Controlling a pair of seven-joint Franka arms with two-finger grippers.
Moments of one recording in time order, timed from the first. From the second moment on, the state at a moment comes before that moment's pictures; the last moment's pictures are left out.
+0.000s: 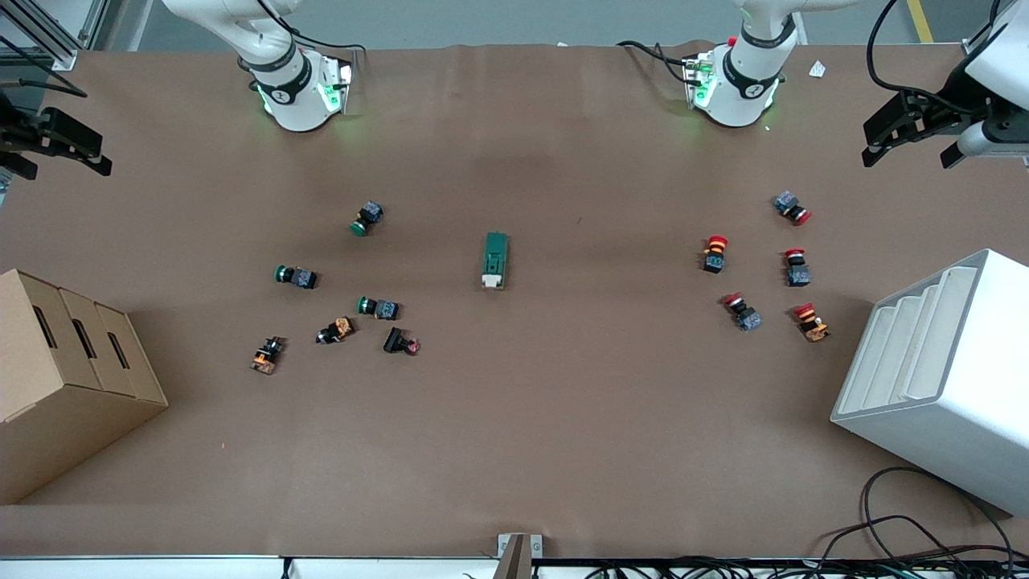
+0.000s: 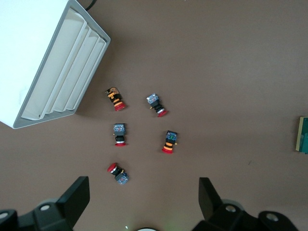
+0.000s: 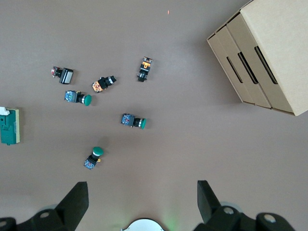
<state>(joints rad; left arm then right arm) 0.02 -0.13 -0.13 -1.59 -0.01 1.49 -0.07 0.05 -0.08 -0.09 -1.55 0.00 1.41 -0.08</state>
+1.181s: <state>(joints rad) -0.32 0.24 -0.47 -1.61 0.31 1.84 -0.96 0.05 -0.08 -0.09 -1.55 0.00 1.41 -0.08</state>
